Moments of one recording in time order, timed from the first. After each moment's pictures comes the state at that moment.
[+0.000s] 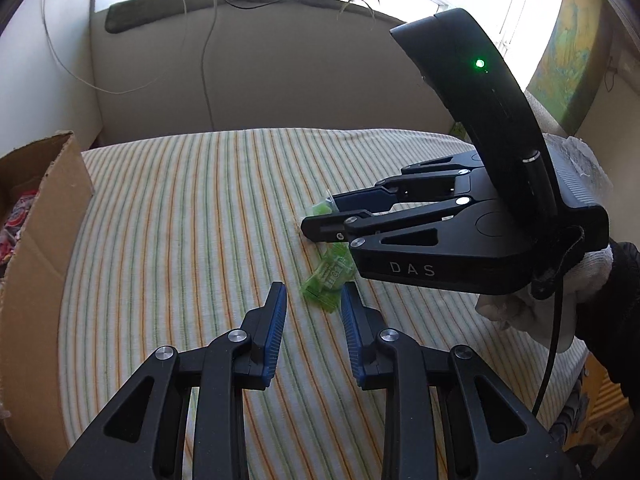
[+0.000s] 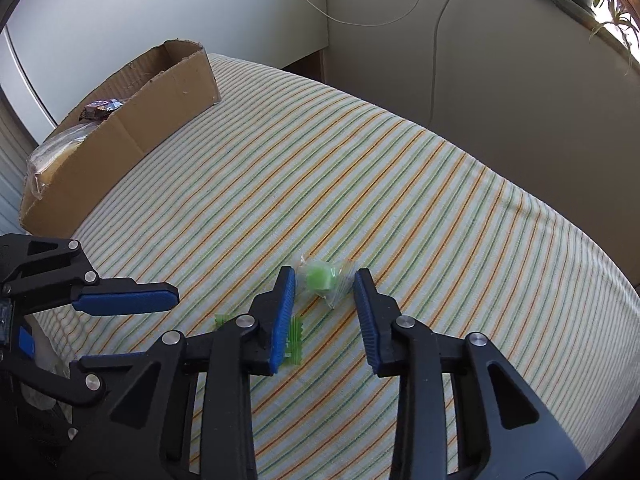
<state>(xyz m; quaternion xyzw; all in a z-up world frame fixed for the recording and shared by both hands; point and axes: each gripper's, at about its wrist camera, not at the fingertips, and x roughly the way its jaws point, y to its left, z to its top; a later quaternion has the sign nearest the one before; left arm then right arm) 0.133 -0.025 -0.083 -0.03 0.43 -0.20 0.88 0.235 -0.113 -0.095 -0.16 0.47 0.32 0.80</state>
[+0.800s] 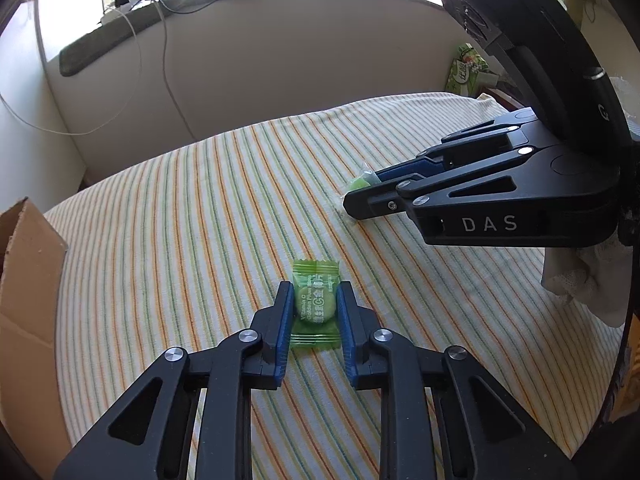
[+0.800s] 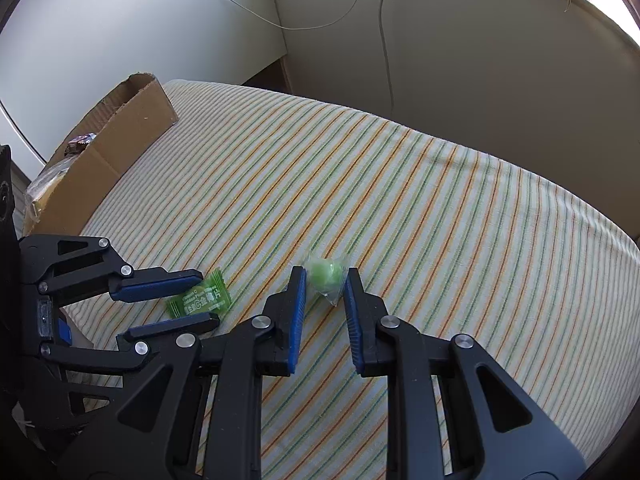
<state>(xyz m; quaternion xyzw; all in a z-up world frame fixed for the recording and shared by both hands) 0.157 -0.084 -0.103 0.07 0.43 -0.20 0.88 0.244 -0.177 -0.092 -0.09 0.48 0.29 0.82</state>
